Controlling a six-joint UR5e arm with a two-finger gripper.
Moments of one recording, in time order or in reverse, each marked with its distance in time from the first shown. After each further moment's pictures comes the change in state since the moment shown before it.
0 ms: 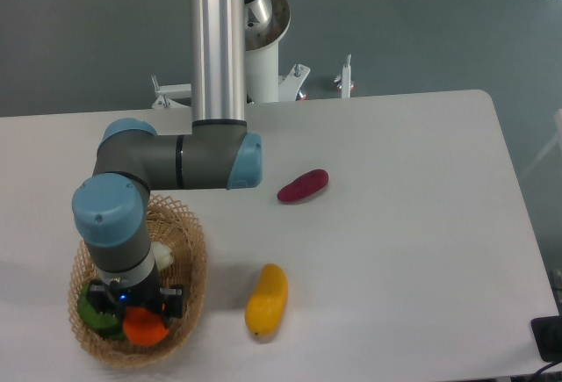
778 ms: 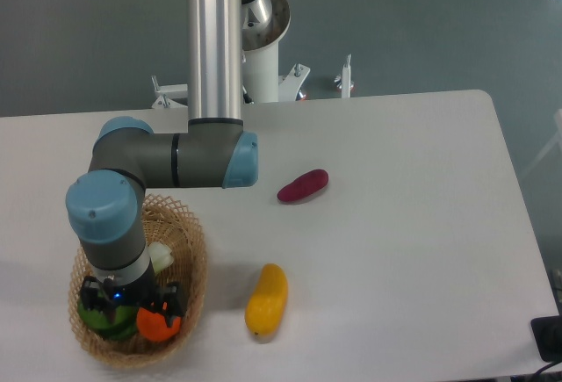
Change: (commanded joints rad) arm 0.011 0.051 0.037 0.000 0.011 0.038
